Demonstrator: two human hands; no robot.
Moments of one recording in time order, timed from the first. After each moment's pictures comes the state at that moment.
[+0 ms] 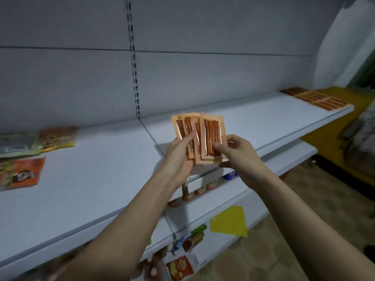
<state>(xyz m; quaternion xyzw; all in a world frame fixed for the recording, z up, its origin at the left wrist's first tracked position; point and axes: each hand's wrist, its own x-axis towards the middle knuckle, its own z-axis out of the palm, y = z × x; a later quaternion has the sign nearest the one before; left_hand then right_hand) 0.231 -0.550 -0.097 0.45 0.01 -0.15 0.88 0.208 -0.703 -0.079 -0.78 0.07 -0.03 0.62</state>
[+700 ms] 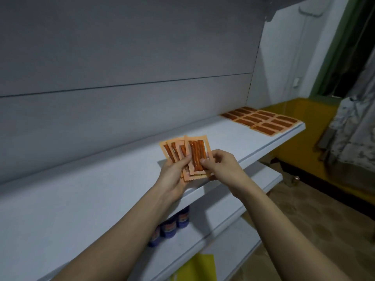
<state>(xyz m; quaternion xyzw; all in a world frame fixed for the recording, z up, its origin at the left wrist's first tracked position) 0.406 -0.950 -0.098 0.45 0.01 -0.18 0.88 0.374 -1.091 -0.083 -0.80 0.07 -0.07 0.60</state>
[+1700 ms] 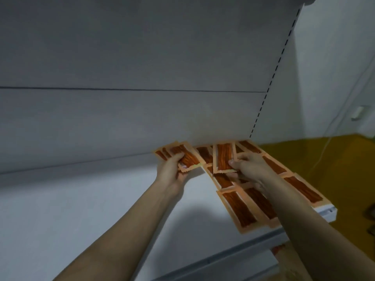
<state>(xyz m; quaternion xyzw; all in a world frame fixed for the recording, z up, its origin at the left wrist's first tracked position) 0.702 -1.258 -0.100 0.33 0.17 -0.02 0.93 0.708 -1.456 -0.059 -0.78 0.12 0.06 0.61</state>
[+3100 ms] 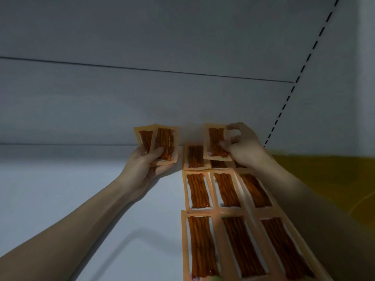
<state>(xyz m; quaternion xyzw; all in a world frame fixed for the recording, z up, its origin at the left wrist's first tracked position) 0.737 -1.287 -0.116 0.46 0.08 0.09 0.88 0.847 -1.498 -0.071 -0.89 -0.12 -0.01 0.44</state>
